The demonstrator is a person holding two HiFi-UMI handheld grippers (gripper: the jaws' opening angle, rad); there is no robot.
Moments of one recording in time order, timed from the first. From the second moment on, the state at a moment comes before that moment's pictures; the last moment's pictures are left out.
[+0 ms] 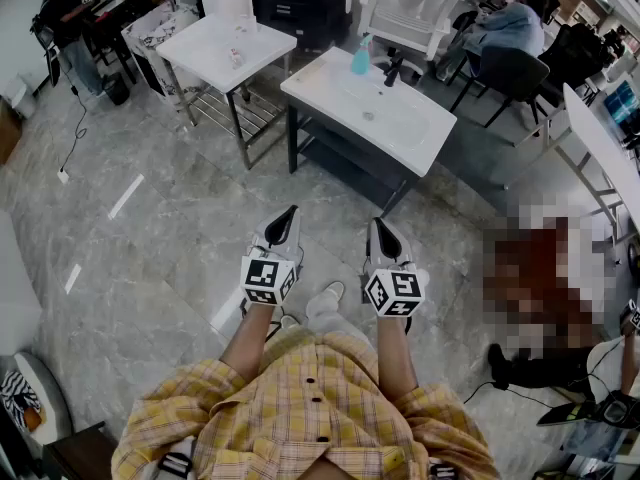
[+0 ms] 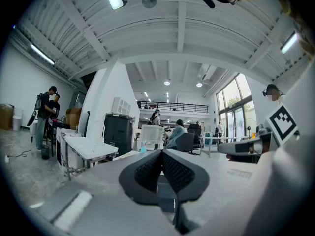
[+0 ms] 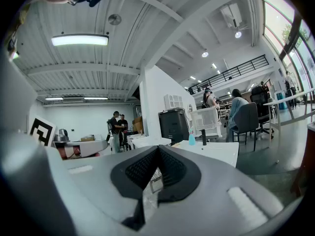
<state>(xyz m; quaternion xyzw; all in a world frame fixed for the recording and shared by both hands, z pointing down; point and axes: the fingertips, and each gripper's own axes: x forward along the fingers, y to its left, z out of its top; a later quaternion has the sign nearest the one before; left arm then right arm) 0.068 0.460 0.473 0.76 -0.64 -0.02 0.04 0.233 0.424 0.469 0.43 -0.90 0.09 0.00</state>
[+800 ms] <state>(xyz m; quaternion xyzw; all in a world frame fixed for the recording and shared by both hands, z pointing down) 0.022 0.408 0.480 0.76 -0.65 -0.02 0.04 0.167 0.353 0.471 0.39 -0.92 0.08 0.00</state>
